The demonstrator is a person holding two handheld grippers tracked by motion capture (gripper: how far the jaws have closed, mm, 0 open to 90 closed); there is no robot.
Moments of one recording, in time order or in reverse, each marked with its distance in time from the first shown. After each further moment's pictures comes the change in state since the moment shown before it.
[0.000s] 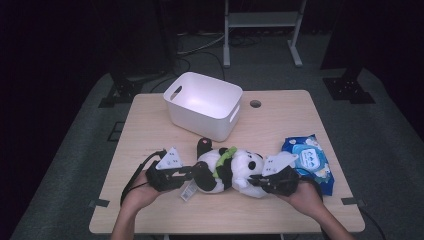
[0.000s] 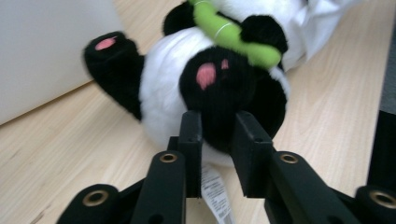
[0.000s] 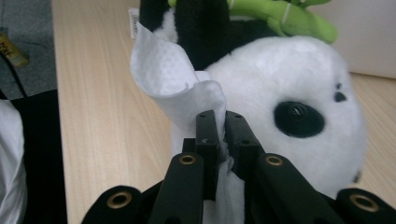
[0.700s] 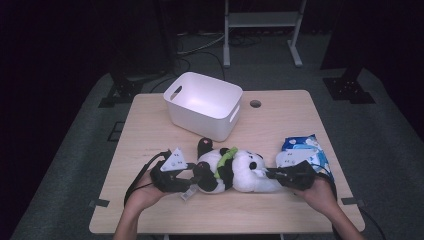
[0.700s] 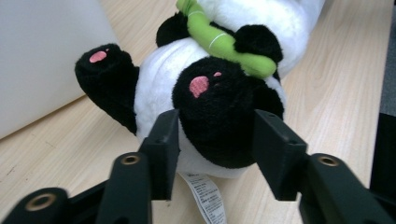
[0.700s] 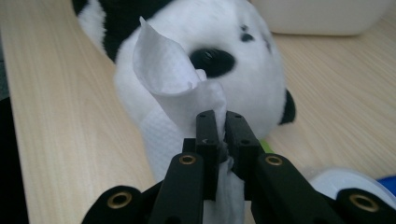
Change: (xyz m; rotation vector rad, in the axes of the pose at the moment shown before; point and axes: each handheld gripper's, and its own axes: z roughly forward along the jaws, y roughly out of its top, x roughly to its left) left arm -0.008 0.006 0.012 -0.017 -0.011 0.033; right arm -0.029 -0.031 -0.020 -0.002 -0.089 0.121
